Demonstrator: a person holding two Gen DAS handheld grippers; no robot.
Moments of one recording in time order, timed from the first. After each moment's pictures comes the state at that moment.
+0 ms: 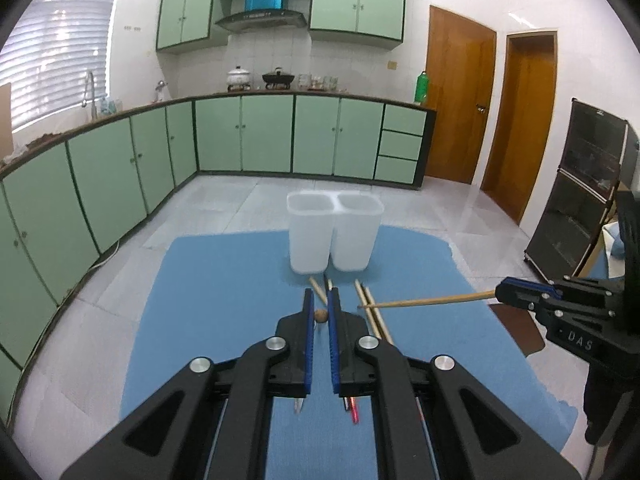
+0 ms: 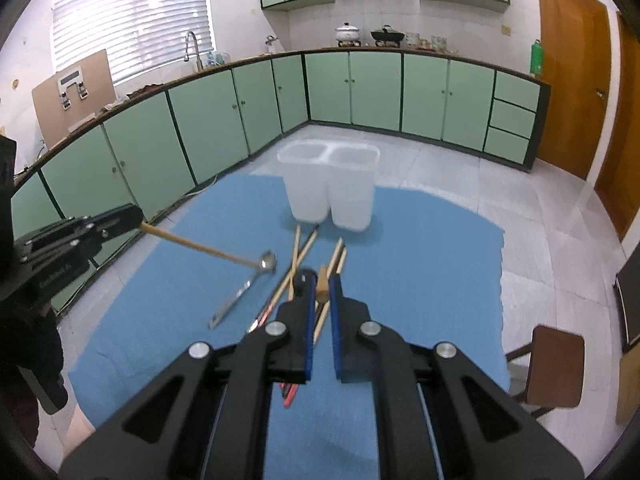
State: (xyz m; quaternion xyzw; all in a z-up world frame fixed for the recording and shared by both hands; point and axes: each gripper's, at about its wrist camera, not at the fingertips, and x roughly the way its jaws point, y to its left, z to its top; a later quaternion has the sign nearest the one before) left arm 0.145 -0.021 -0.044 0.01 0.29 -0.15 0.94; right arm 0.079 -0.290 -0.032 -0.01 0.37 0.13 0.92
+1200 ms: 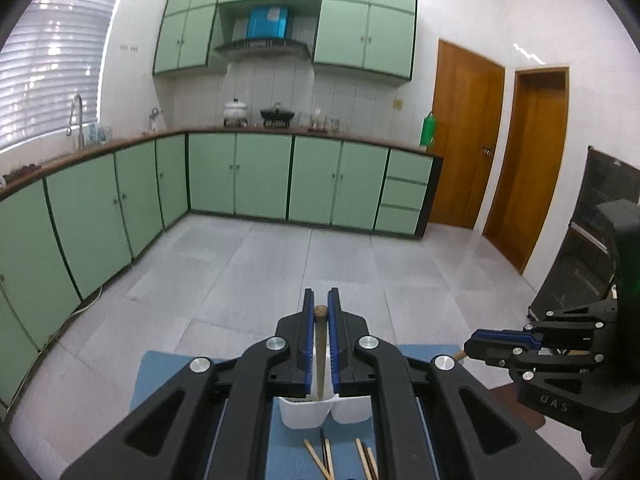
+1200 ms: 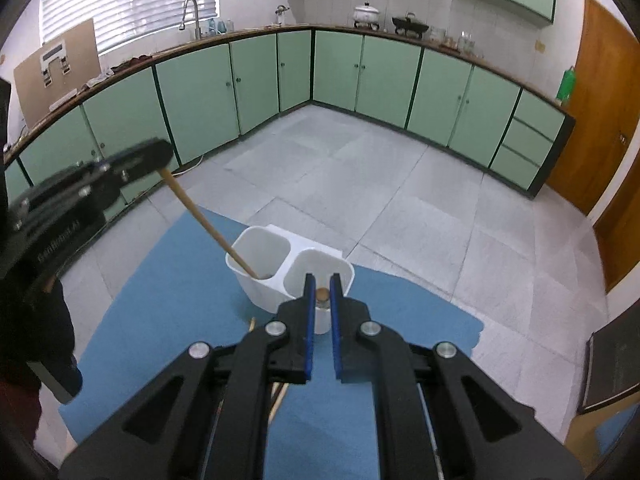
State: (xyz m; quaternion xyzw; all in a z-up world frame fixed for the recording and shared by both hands) left arm 0.342 -0.065 0.047 -0.02 0.24 -0.15 0.96; right arm 0.280 -0.277 0.041 -0.07 0.42 0.13 0.89
